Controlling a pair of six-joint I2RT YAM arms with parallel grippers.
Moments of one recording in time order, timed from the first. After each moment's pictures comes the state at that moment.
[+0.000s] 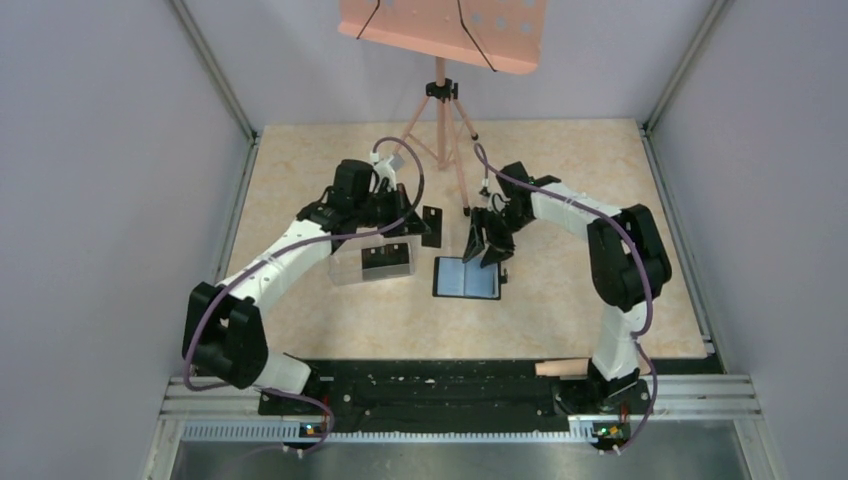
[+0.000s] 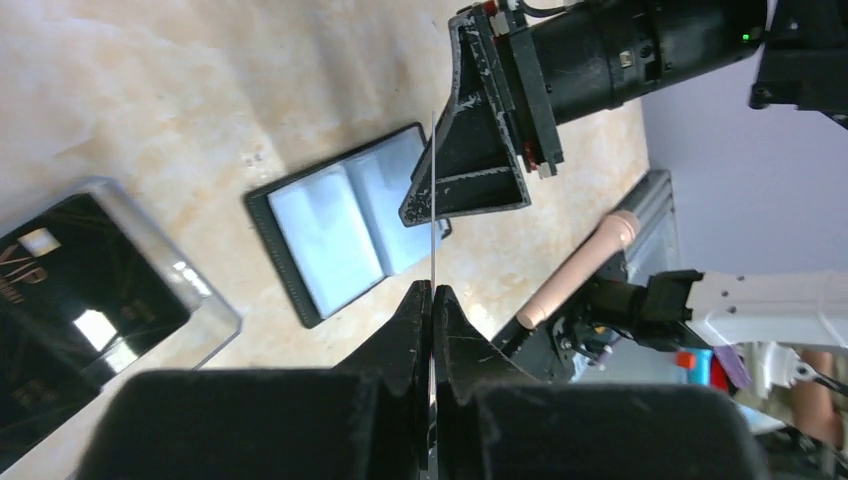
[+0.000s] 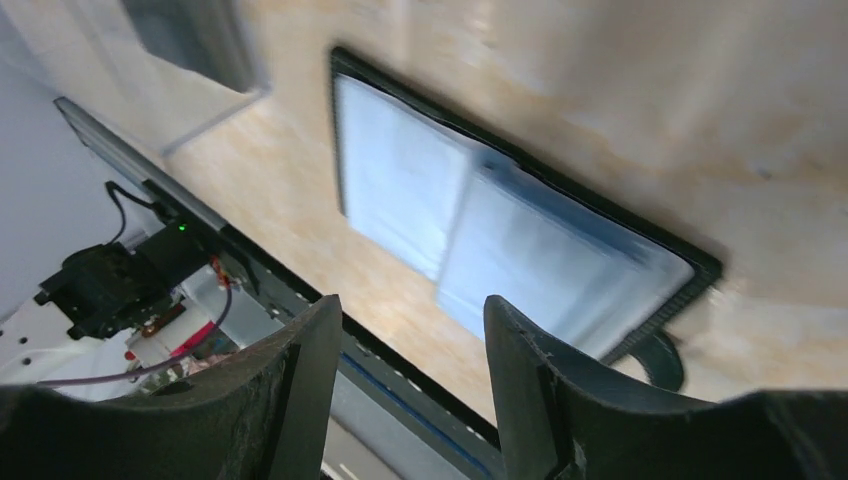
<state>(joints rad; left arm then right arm) -0.42 1.41 1.09 -0.31 0.53 -0.54 0.45 1.92 1.38 -0.72 -0.61 0.42</state>
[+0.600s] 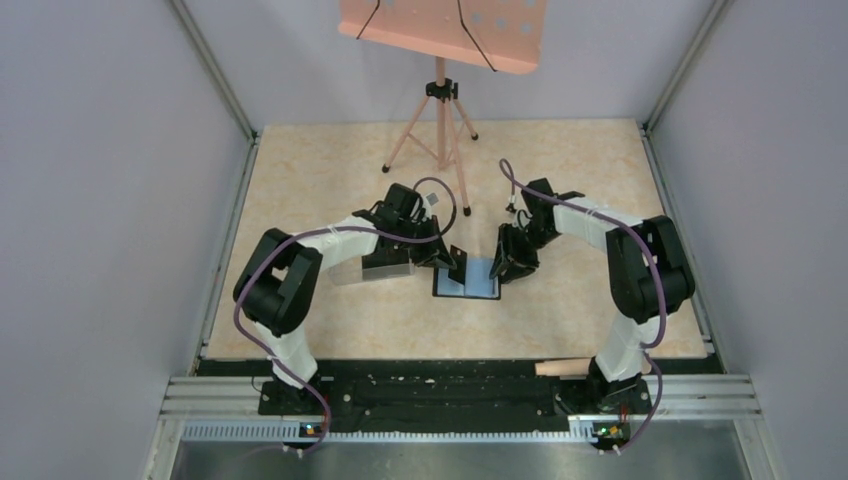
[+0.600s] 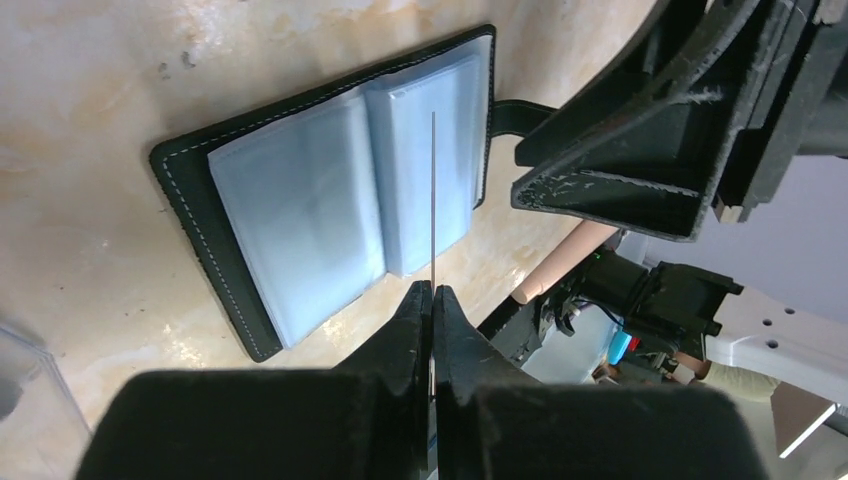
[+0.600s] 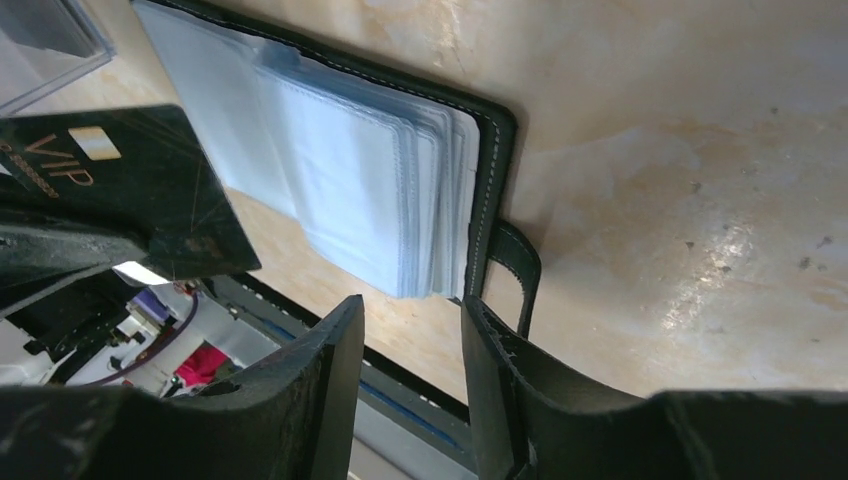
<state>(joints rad) -0.54 1.78 1.09 -0.20 0.62 -0.74 0.32 1.79 1.12 -0.71 -0.54 0.39</state>
